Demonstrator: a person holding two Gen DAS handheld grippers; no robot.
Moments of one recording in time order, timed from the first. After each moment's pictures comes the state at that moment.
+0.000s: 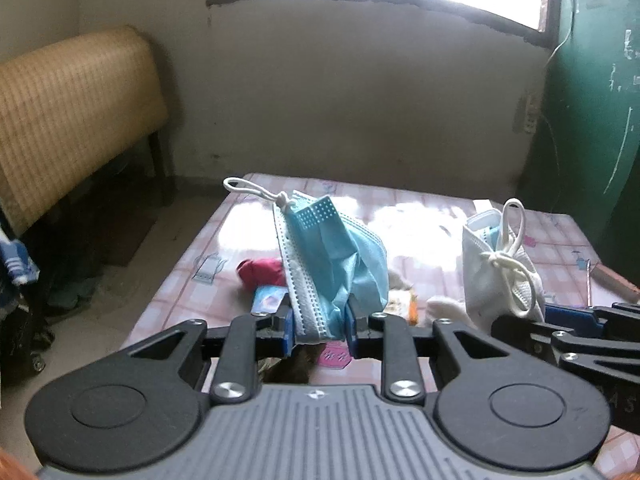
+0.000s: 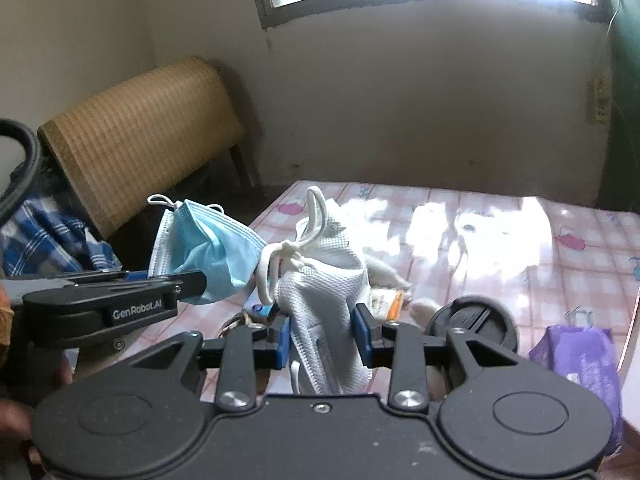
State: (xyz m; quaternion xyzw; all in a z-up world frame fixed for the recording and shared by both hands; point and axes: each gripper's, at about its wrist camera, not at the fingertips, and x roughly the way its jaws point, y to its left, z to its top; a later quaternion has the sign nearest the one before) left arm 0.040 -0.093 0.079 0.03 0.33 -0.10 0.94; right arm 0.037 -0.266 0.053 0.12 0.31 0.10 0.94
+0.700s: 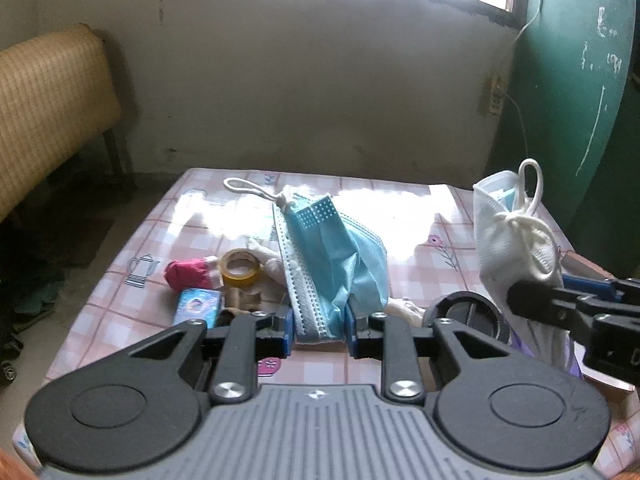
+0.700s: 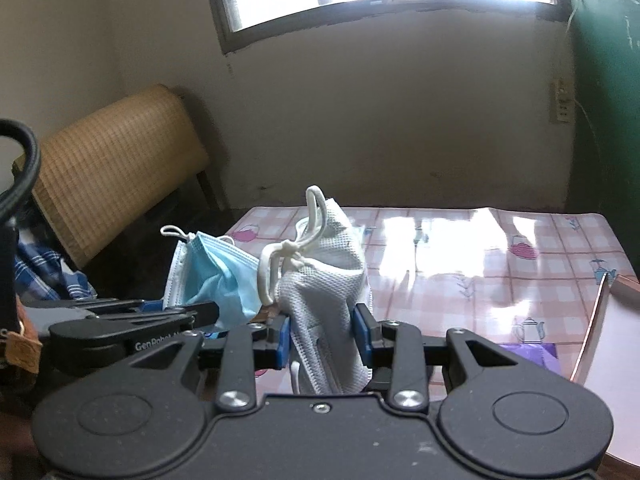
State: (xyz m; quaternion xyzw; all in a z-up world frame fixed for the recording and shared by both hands) left arm 0.058 -0.148 0.062 0.04 0.34 -0.15 0.93; right arm 0.028 -0.325 0.062 0.14 0.30 0.06 0.94
